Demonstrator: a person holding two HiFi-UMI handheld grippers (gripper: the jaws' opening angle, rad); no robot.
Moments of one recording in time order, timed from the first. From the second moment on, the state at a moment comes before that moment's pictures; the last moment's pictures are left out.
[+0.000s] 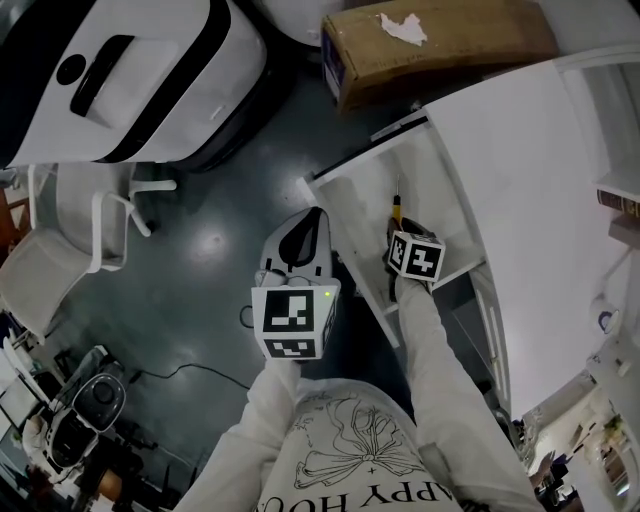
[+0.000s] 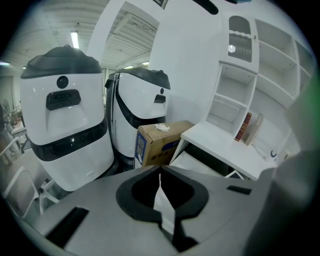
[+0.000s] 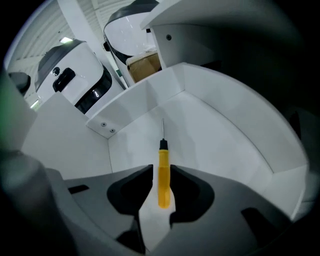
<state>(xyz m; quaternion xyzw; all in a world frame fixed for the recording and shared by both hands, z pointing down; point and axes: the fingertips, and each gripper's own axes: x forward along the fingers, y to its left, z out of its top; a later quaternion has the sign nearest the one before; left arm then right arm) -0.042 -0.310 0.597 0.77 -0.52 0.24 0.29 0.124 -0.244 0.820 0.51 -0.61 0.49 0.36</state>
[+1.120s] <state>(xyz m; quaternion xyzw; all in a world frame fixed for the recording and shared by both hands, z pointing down) -0.004 -0.300 0.376 0.81 -0.55 0.10 0.15 0.149 -0.297 0.444 0.61 -0.75 0.23 0.13</state>
